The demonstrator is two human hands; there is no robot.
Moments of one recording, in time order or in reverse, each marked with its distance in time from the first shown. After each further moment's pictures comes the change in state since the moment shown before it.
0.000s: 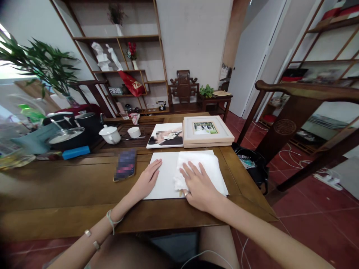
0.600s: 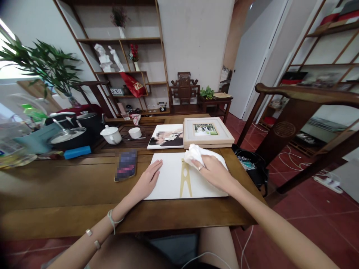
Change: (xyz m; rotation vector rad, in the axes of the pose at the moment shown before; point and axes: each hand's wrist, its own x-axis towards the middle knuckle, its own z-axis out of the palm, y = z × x) left_hand -0.001 -0.003 0.001 -0.015 0.023 0.014; right_hand 0.011 0.045 -0.042 0.347 0.180 0.212
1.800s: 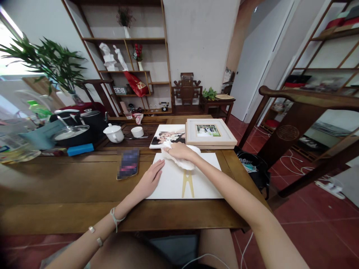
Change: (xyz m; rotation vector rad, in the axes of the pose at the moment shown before) left_hand 0.001 -0.001 0.000 0.003 -0.009 0.011; right_hand 0.121 -0.054 0.041 -0.054 -0.293 -0.017
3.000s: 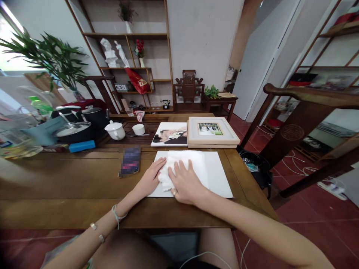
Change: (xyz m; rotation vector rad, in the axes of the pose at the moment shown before) left_hand -0.001 -0.003 0.003 -0.024 0.025 0.019; right_hand -0.090 0.000 0.067 -0.501 0.110 -0.308
